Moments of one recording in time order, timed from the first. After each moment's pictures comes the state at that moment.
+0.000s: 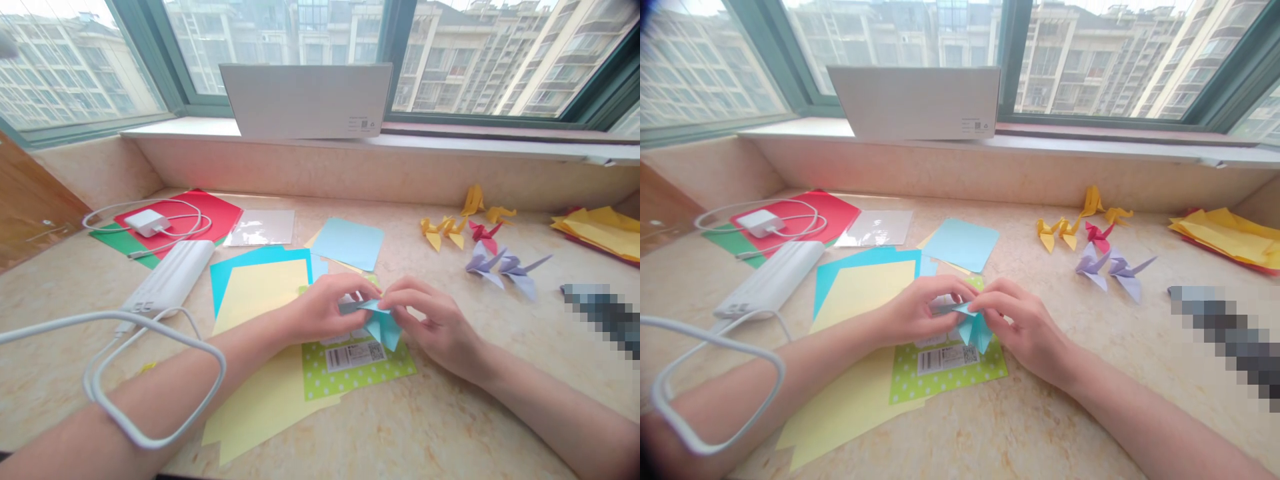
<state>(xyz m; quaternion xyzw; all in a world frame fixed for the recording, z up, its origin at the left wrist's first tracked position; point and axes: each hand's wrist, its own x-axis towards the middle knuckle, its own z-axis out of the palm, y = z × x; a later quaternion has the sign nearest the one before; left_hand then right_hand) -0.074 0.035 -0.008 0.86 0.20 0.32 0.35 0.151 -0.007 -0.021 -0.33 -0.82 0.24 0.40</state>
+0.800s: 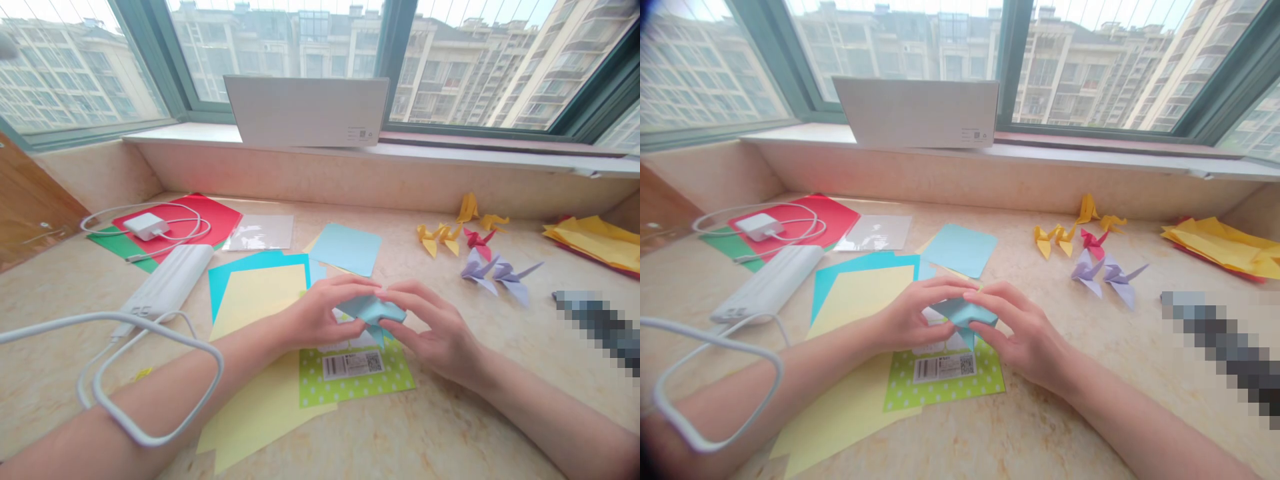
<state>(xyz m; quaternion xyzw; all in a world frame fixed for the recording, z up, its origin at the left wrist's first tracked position) -0.076 0.039 -0.015 0.86 0.15 0.39 0.30 0.149 -0.008 -0.018 -0.30 -0.84 0.13 0.43</state>
